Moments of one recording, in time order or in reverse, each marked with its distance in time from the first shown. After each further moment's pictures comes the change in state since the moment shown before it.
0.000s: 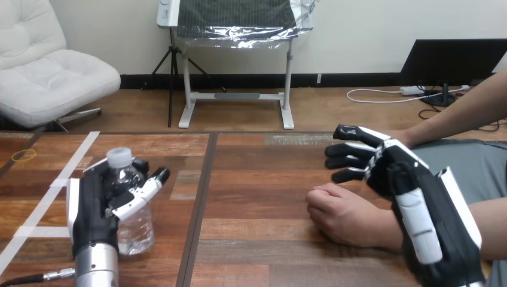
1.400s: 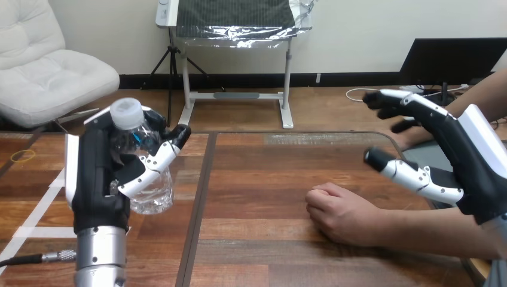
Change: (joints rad) left arm 0.087 -0.054 -0.049 -0.329 -0.038 -0.151 -0.088; right arm -0.319 -0.337 -0.180 0.261 -0.374 -0.043 -0.062
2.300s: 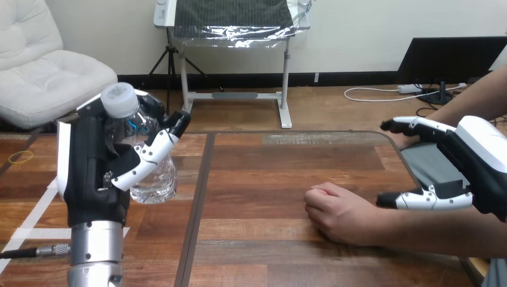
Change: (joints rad) left arm 0.012 -0.010 -0.001 -0.106 -0.051 0.024 -0.037; right arm -0.081 -0.202 0.041 0.198 -0.122 0.007 0.053
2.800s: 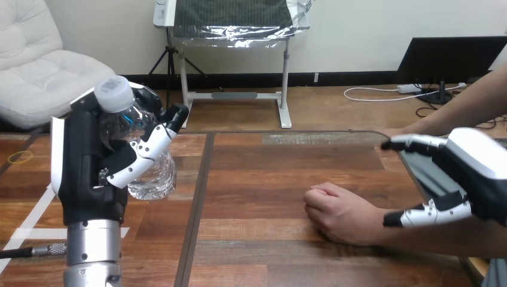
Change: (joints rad) left arm 0.016 -0.013 -0.002 -0.061 -0.010 0.020 -0.002; right arm -0.034 -0.064 0.061 0.106 -0.084 -0.032 0.004
